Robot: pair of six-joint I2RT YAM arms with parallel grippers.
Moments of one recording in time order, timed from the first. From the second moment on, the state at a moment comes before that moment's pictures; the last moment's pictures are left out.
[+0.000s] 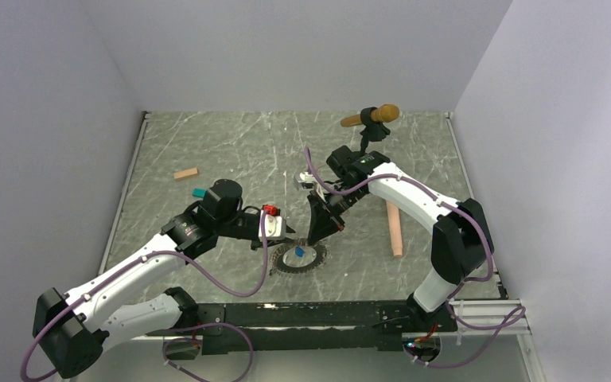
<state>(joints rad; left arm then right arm) -0.73 0.98 0.77 -0.27 0.75 0.60 0.61 1.65 1.31 -1.07 -1.16 -0.83</state>
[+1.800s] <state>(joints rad) -0.69 0.81 0.69 -0.21 0.61 0.55 0.61 1.65 1.31 -1.12 -1.21 -0.87</state>
